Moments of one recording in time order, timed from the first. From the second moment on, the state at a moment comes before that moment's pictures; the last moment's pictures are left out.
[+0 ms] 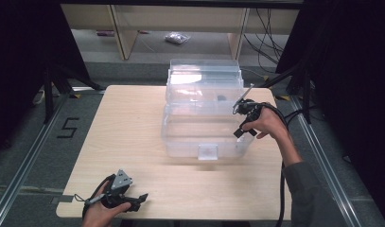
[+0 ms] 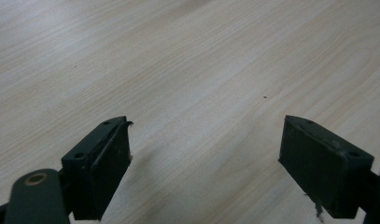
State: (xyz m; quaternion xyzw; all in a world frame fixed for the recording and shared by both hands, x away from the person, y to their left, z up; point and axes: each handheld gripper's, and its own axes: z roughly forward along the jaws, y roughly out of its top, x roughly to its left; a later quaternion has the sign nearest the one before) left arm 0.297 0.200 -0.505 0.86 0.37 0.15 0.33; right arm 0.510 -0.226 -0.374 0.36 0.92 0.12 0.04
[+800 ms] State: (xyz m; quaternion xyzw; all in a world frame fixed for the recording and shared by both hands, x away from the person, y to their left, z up) left arm 0.296 0.198 -0.506 0.84 0.39 0.15 0.34; right arm 0.495 -0.225 -0.361 0.36 0.92 0.16 0.06
